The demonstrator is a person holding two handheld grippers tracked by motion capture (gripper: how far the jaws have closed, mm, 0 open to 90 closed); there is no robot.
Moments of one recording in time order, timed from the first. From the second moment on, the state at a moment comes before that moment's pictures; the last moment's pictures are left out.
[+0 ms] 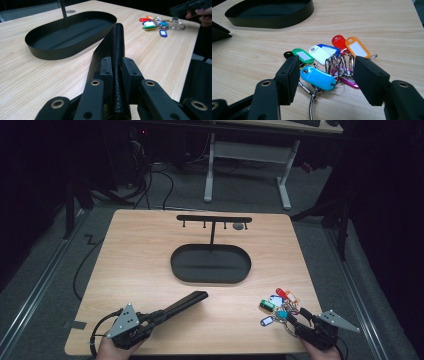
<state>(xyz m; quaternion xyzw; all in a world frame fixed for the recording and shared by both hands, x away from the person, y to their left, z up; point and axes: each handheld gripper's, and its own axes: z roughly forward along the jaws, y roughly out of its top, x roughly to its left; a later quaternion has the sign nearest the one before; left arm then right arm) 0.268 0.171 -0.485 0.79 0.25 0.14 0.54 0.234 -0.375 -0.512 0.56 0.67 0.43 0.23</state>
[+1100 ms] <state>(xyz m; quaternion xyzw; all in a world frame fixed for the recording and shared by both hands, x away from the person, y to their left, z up) 0.289 0.211 -0.491 0.74 0.33 0.14 0.57 0.237 -0.375 -0.517 0.56 0.67 0.43 0.22</state>
